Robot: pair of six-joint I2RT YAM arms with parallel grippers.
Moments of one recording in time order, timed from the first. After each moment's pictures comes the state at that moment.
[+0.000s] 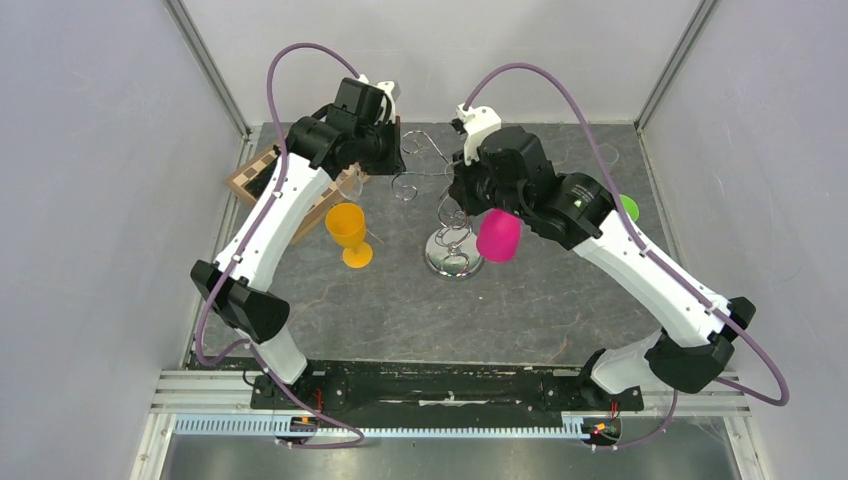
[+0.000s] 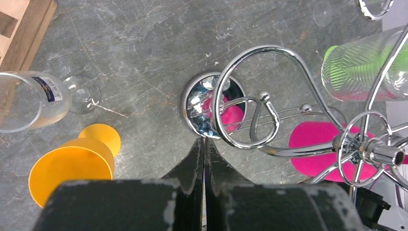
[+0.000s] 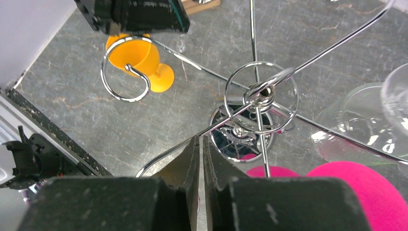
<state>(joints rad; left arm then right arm) -0.51 1.70 1.99 -1.05 0.06 -0.38 0.84 1.42 1.71 -0.79 0.16 0.22</state>
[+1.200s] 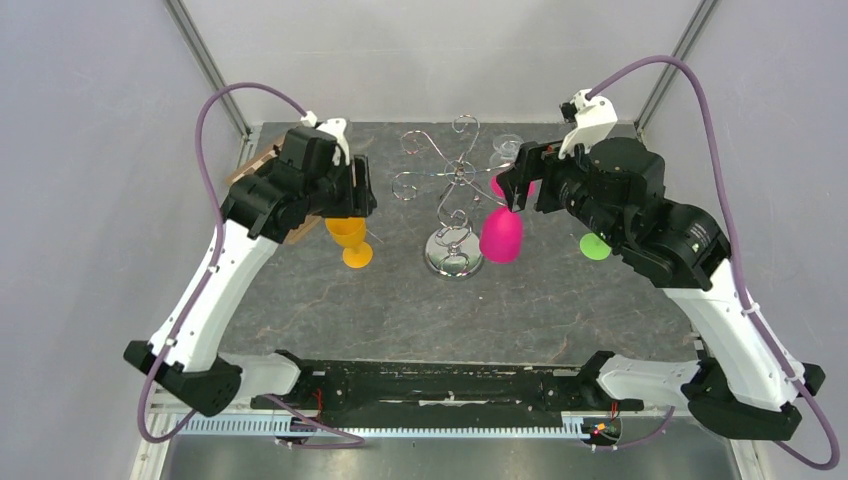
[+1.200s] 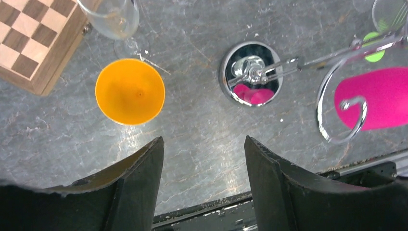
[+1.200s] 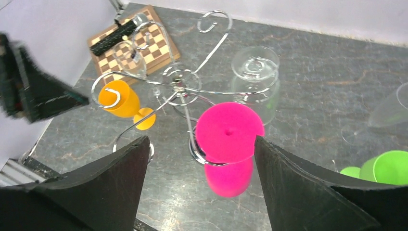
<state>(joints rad) -0.51 1.31 1.66 -1.08 -0.10 -0.38 0.79 1.14 1.74 -0.88 0.34 0.30</state>
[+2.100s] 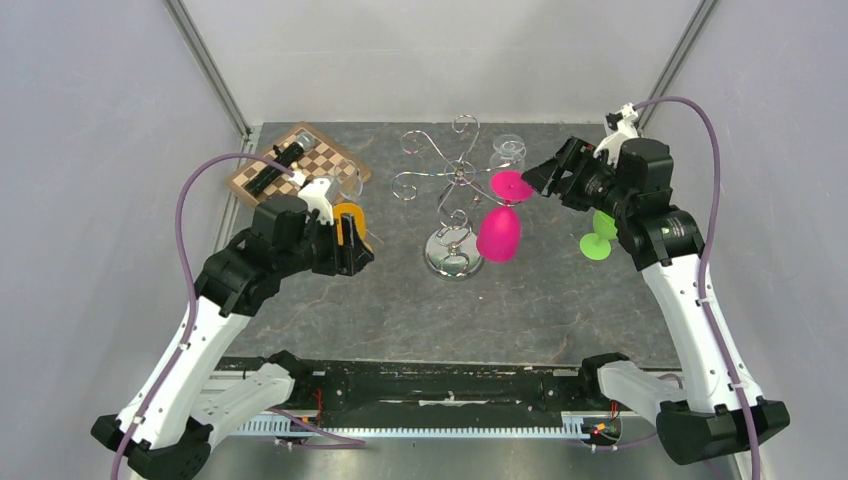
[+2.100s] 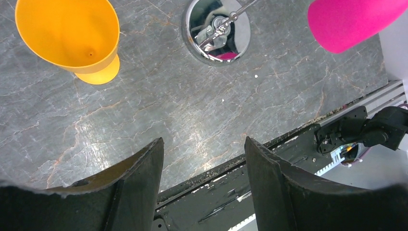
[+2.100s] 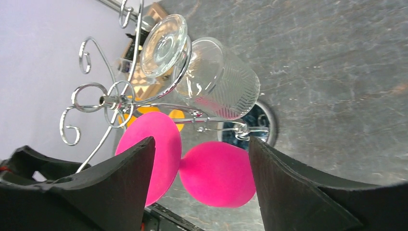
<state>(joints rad) -0.51 0.89 1.18 -0.94 0.12 -0.38 0.20 1.08 1.31 -0.62 -0.27 0.57</state>
